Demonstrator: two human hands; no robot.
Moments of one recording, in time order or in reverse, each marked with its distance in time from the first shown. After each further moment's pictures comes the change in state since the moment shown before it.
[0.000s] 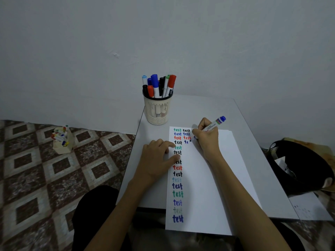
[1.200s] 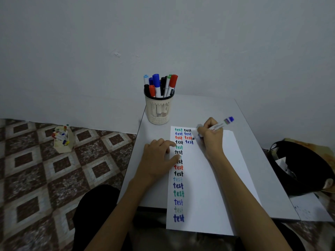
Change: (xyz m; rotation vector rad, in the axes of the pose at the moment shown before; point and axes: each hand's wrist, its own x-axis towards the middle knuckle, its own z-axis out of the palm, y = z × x) left_hand 0.000 0.001 0.000 -0.016 -0.015 -0.009; right_hand 0.004 0.002 -0.004 0.189 0.088 0.031
